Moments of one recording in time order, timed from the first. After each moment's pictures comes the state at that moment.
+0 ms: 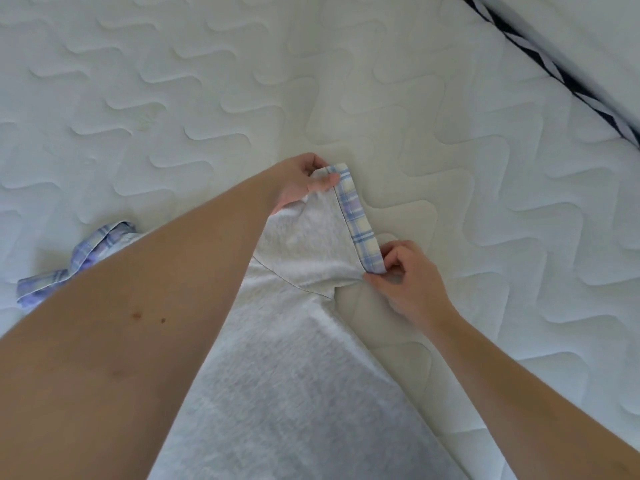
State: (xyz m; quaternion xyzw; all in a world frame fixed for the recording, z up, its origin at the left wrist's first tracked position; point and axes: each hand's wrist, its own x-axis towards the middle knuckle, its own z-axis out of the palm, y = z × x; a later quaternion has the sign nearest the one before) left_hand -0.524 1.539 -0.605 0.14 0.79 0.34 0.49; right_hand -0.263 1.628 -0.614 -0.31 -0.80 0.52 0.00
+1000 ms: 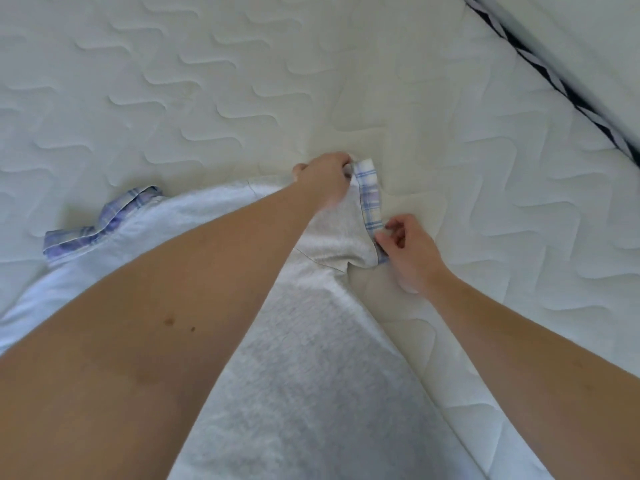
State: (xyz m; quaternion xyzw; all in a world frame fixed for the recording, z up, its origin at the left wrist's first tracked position) left_hand -0.468 1.538 -0.574 0.25 0.91 0.16 0.28; right_hand -0.285 1.625 -0.625 -0.37 -0.79 0.48 -0.04
